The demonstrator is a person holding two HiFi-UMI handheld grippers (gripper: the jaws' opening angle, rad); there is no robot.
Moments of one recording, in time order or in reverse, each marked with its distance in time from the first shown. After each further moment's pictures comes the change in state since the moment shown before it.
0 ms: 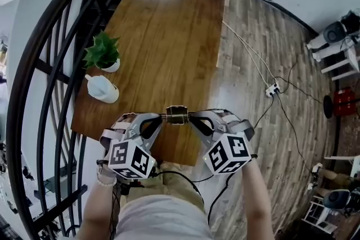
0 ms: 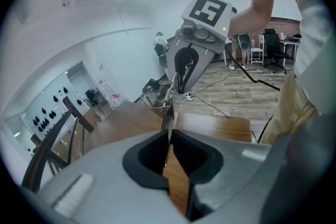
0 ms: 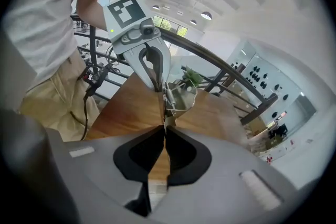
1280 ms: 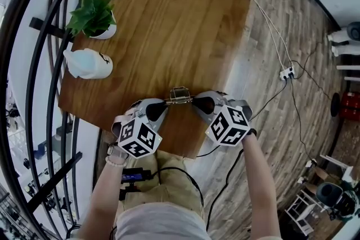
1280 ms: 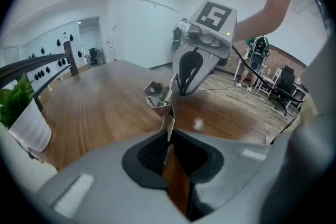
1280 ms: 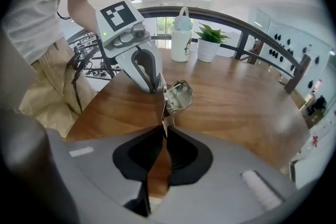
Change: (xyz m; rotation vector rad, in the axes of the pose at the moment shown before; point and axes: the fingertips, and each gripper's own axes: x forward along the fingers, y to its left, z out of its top) left arm 0.121 -0.058 -0.110 -0.407 0.092 -0.133; right arm 0.139 0.046 -0.097 0.138 0.021 0.341
